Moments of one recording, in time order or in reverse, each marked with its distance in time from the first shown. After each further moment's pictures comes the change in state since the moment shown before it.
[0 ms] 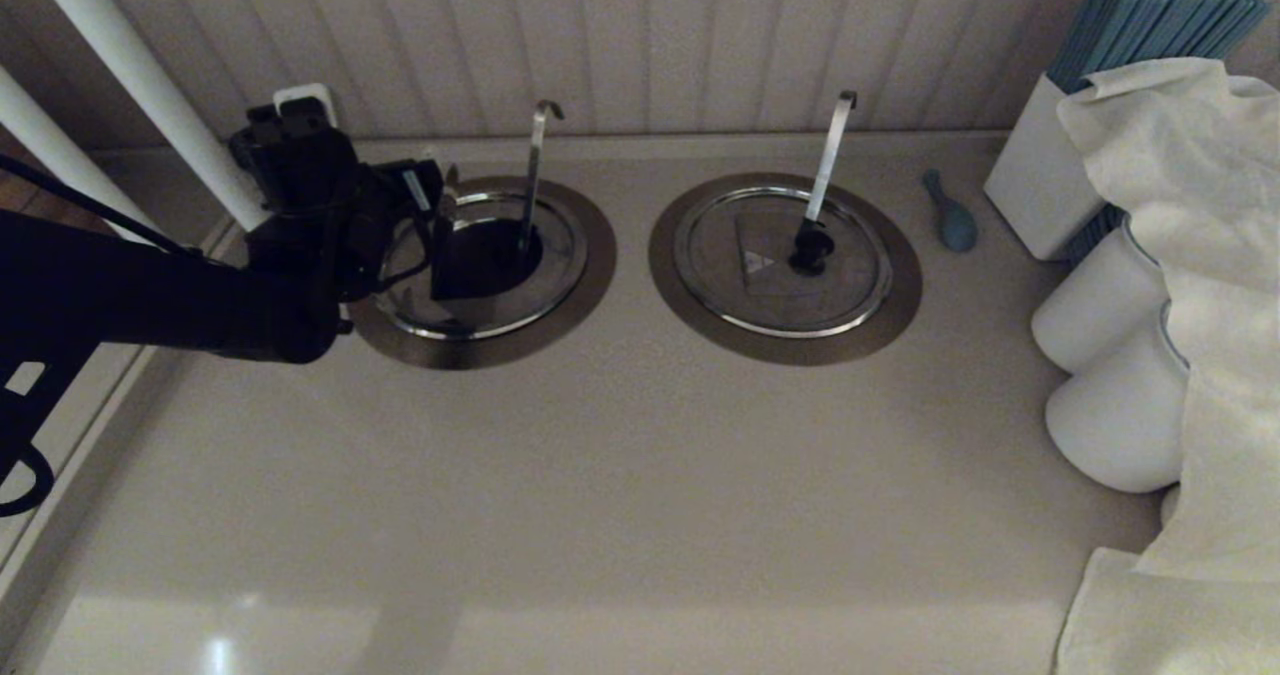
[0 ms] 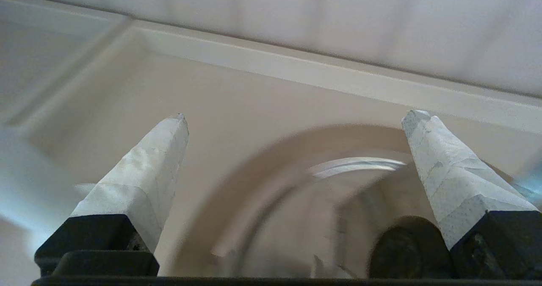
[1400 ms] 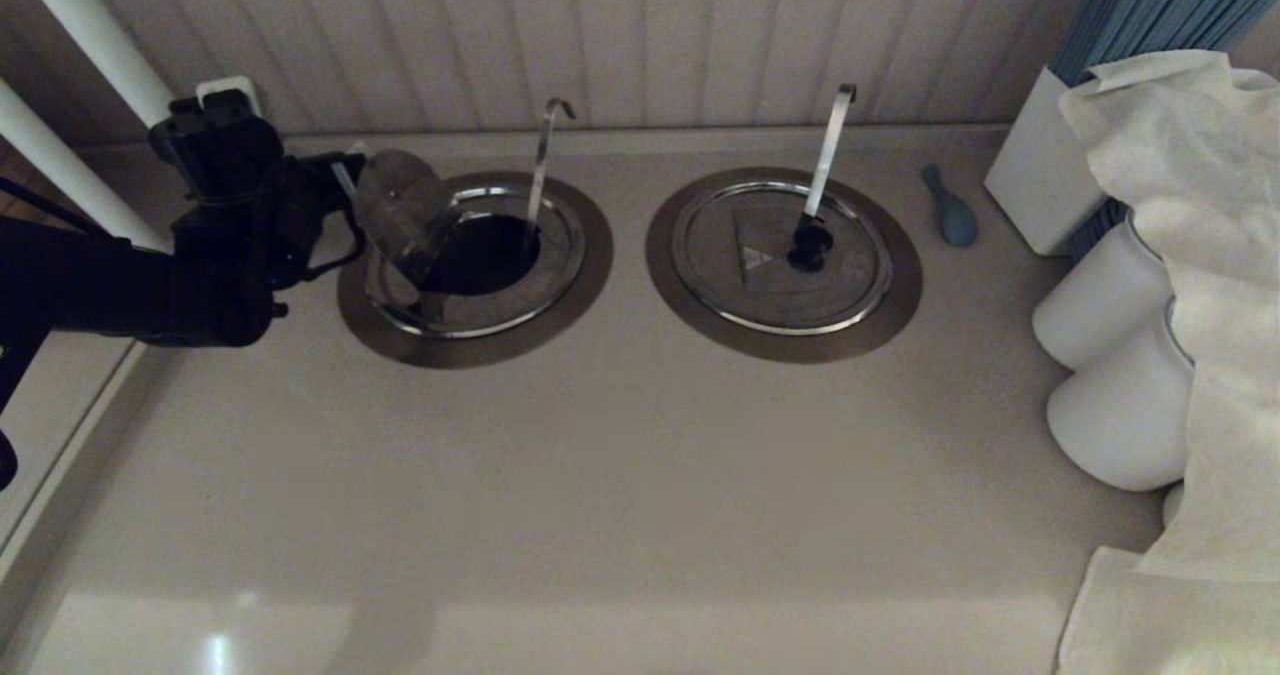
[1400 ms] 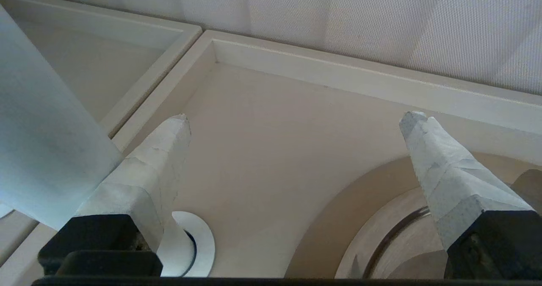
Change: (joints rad) left arm 0.157 -0.026 -0.053 0.029 -0.045 0.003; right arm 0.001 0.000 0.000 0.000 0.000 0.000
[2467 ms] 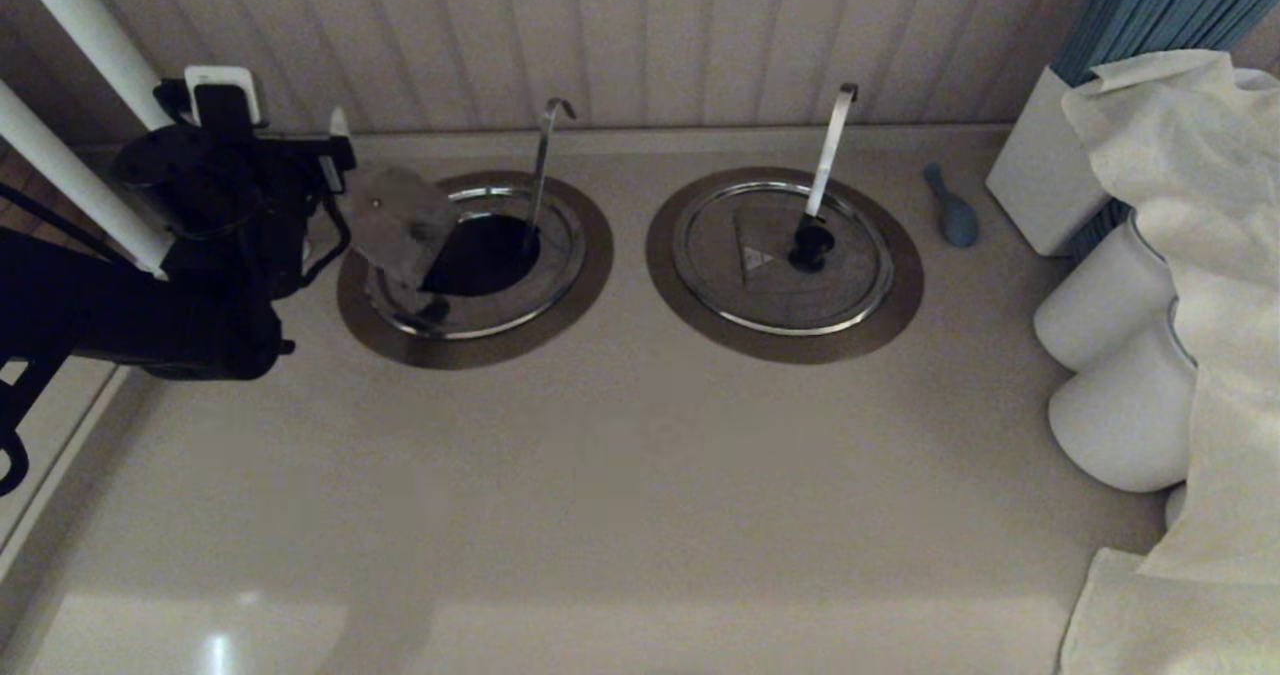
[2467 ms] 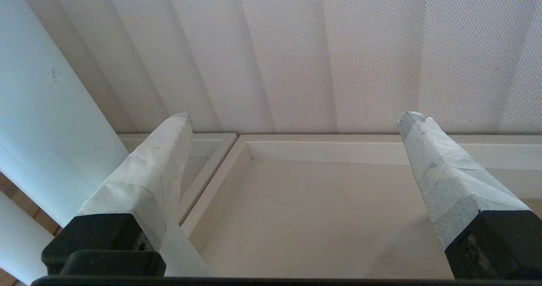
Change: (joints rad) left arm 0.008 0.019 0.110 -0.451 -0.029 0.308; right arm -0.001 0.000 0.000 0.000 0.000 0.000
